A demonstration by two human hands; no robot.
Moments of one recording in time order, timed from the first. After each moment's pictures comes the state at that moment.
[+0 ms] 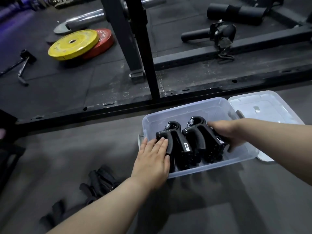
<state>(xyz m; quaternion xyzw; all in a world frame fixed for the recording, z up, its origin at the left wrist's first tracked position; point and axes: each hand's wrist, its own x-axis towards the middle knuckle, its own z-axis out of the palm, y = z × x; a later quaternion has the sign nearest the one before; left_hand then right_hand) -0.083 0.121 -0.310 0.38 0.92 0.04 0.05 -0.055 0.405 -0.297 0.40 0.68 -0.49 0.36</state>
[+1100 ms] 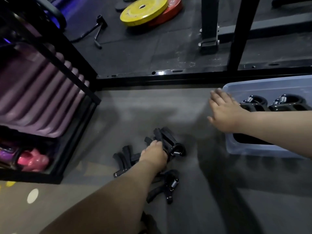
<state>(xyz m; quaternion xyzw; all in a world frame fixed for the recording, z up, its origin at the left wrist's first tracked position) -0.087 -0.094 -0.346 0.02 0.96 0.06 0.27 -0.125 0.182 -0.306 -0.03 0.99 -0.04 0.10</state>
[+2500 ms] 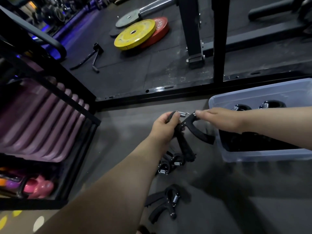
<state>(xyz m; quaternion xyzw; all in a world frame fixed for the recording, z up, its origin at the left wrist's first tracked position) -0.141 0.005 -0.254 -0.06 0.72 0.67 0.19 -0.113 0.210 -0.251 -0.01 0.85 -0.48 0.23</state>
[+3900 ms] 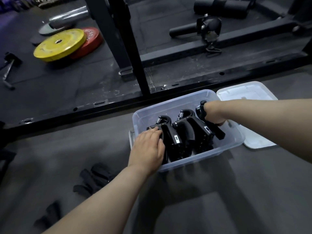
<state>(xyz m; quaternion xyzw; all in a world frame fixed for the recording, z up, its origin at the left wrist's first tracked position) -0.092 0.143 -0.314 0.36 0.92 0.14 0.02 -0.060 0.416 -0.265 0.27 0.91 -0.22 0.23</state>
